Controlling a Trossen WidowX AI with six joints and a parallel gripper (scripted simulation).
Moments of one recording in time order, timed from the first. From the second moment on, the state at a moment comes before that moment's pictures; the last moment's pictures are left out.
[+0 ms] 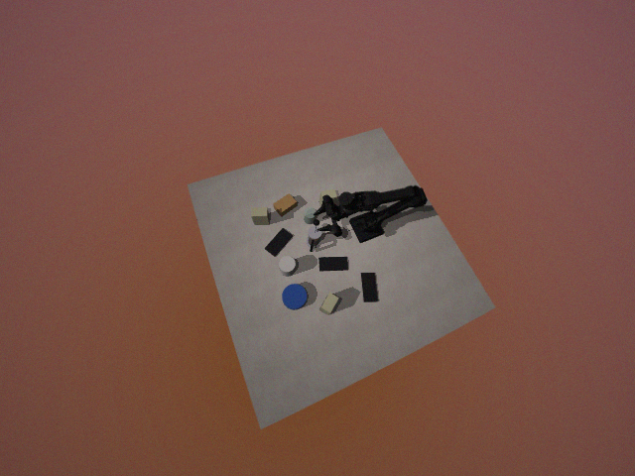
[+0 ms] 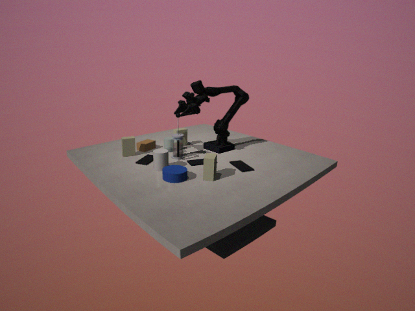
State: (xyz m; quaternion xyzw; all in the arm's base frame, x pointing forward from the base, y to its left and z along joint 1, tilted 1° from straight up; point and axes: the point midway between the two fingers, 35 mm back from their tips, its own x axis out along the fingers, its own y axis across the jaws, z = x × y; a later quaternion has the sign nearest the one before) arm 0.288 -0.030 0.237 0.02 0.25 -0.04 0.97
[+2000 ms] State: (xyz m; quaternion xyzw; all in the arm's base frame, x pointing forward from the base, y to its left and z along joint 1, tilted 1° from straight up) arm 0.302 -0.031 0.209 0.01 0.21 -0.05 0.98
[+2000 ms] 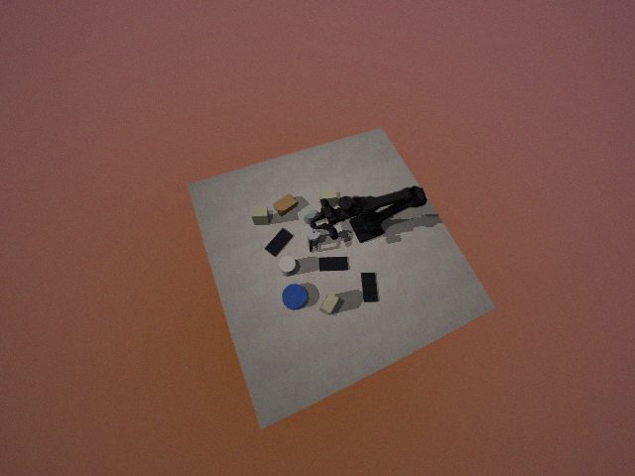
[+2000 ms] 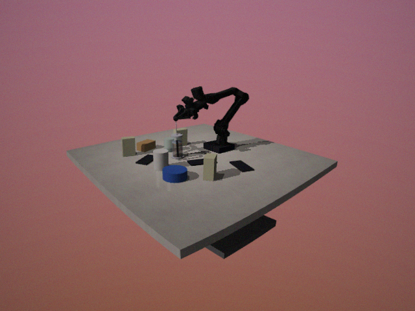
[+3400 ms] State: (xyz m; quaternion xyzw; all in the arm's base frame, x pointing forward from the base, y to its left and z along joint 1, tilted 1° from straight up) arm 0.323 -0.031 0.170 0.01 0.21 -0.05 0.98
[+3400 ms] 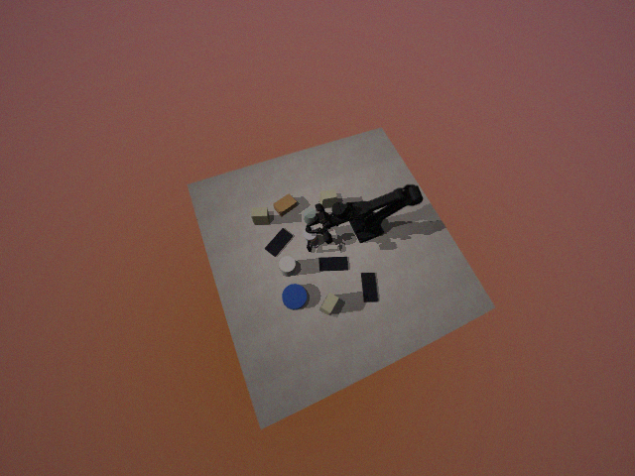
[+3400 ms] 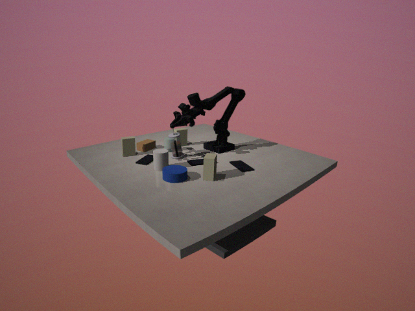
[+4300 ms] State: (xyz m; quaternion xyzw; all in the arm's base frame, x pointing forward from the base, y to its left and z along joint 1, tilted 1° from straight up) arm 0.327 -0.031 0.158 0.01 0.23 -0.05 0.97
